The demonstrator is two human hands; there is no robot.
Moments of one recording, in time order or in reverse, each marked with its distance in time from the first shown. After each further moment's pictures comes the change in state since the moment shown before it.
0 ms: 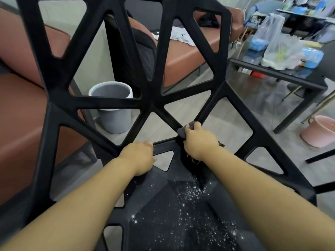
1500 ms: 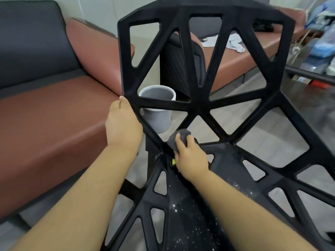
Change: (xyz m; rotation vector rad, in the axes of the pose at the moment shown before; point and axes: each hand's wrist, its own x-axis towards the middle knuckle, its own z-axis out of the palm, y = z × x) left_hand -0.099 -0.071 -0.086 -0.352 0.773 -0.631; right_hand -0.027 -0.132 0.034 0.337 0.351 -0.335
